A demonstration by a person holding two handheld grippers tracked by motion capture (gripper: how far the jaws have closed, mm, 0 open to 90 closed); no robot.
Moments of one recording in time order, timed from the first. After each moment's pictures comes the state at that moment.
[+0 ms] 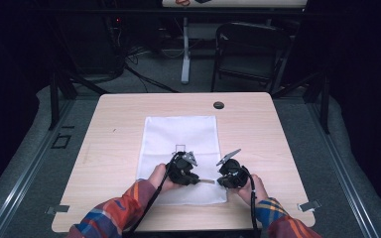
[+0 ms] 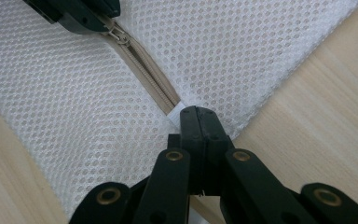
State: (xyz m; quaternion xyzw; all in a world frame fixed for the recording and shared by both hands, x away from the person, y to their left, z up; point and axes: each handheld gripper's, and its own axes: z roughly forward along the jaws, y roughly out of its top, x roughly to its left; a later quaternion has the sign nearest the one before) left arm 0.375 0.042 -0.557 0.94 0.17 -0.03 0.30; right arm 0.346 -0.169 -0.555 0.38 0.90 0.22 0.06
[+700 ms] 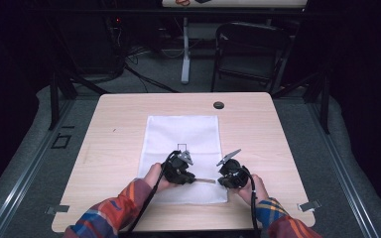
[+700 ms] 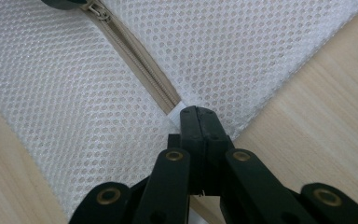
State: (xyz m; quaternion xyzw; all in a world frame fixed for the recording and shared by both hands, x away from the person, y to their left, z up) left arm 0.375 0.055 -0.552 0.94 0.18 -0.02 0.30; right arm 0.346 -0.171 -0.555 0.37 0.90 0.22 0.06
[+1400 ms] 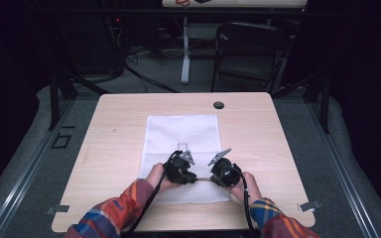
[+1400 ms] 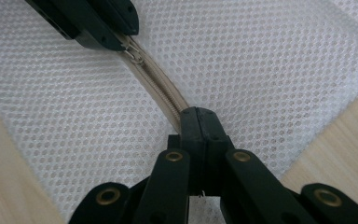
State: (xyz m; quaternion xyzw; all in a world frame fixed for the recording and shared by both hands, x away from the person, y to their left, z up) left arm 0.378 0.050 -0.557 0.94 0.18 -0.02 0.30; right arm 0.351 -0.146 -0.556 0.34 0.91 0.23 0.09
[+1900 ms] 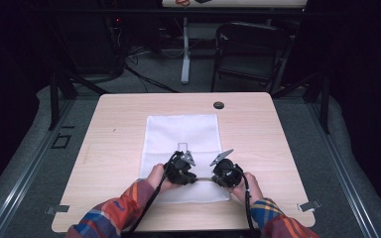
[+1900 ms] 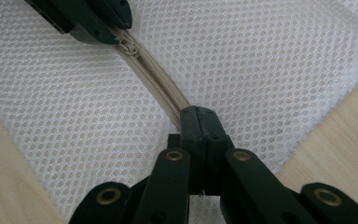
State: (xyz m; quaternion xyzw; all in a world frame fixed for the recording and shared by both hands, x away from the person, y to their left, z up) left arm 0.374 0.048 -0.558 0.94 0.18 -0.01 0.29; right arm 0.350 -0.153 -0.558 0.34 0.91 0.23 0.09
